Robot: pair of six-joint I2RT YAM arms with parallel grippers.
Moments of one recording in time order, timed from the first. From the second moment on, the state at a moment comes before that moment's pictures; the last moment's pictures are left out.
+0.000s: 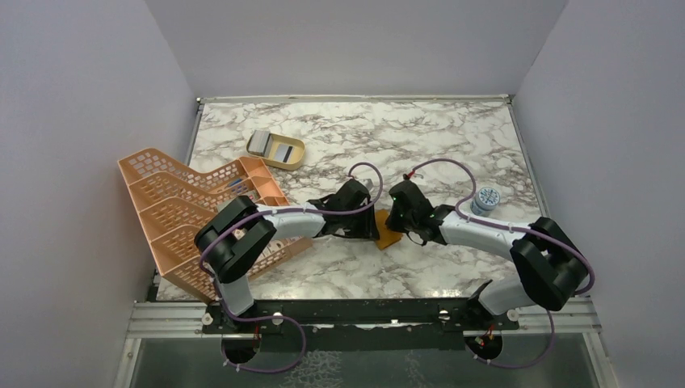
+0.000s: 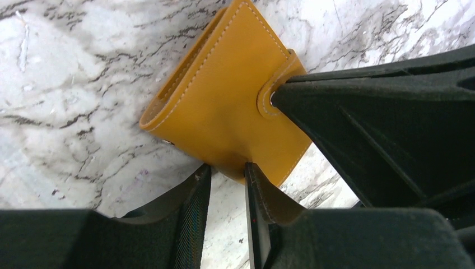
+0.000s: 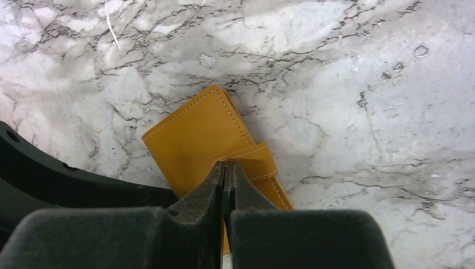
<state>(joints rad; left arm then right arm) -0.86 1.76 0.92 -0.01 0.21 -0.78 0.72 1.46 0.68 -0.14 0.21 0.77</state>
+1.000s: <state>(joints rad) -0.81 1.01 1.16 -0.42 -0.17 -0.46 0.75 0.83 1.02 -0.55 0.34 0.63</state>
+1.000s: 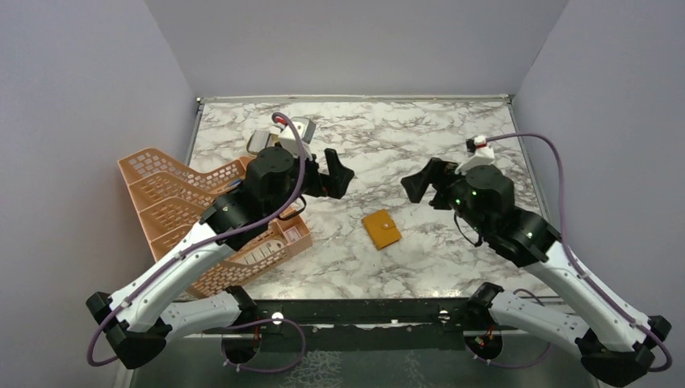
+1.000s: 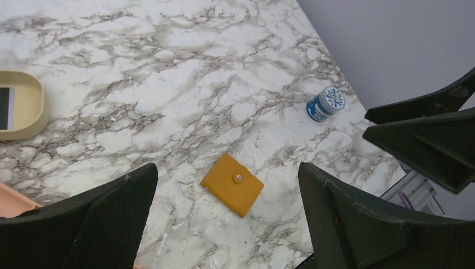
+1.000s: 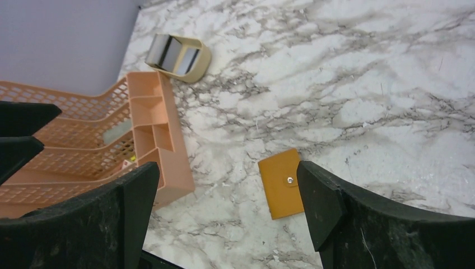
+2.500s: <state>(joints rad) -0.81 0.80 0.85 -0.36 -0.17 -0.48 0.75 0.63 0.80 -0.56 0.28 0.69</state>
